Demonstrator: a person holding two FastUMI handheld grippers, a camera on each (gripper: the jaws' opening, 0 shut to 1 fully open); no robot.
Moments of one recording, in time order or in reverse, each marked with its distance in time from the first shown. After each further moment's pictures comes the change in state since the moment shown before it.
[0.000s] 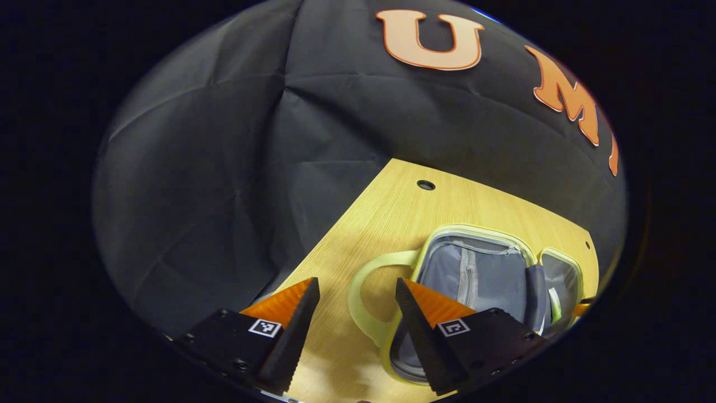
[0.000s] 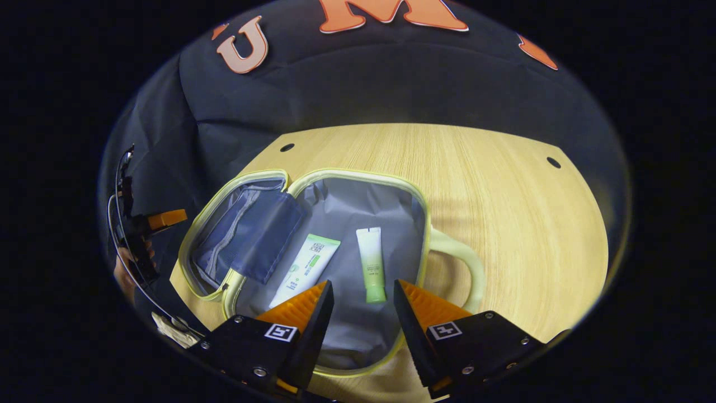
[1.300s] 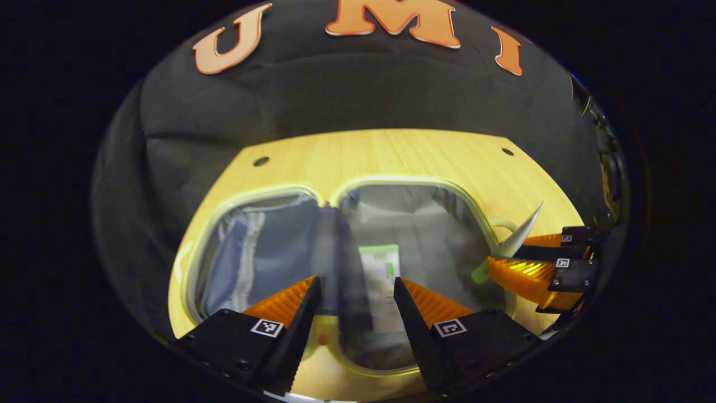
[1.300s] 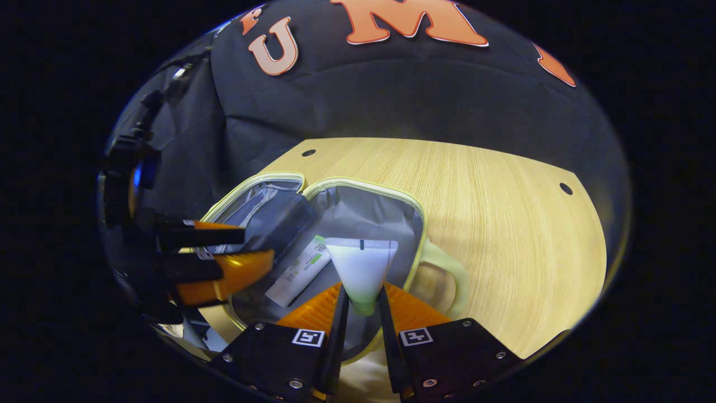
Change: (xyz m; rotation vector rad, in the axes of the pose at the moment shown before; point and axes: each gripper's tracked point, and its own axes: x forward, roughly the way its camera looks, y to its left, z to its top) left arm -0.094 -0.300 -0.086 0.433 0.111 -0.278; right arm 0.000 -0.006 -0.003 -0.101 -0.038 0.104
